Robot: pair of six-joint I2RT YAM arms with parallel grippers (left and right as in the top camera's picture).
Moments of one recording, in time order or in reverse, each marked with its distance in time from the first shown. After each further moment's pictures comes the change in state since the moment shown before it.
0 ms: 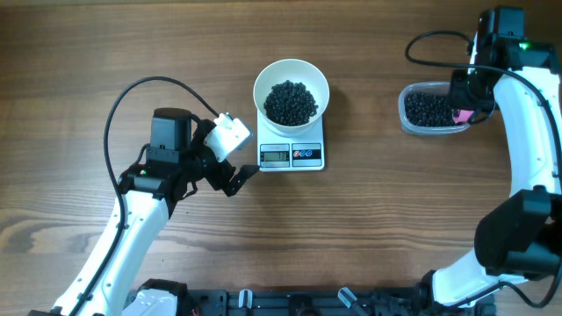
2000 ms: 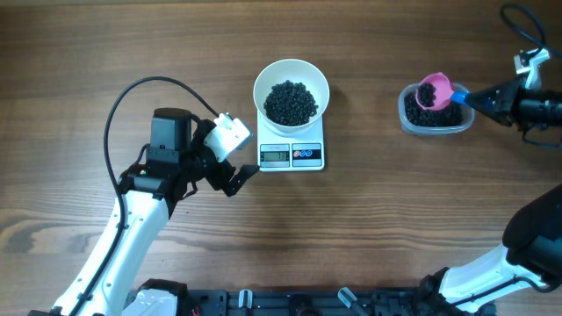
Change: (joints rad) left arm 0.000 0.000 0.000 0.000 0.000 0.000; right arm -0.428 0.057 0.000 -0.180 -1.136 -0.350
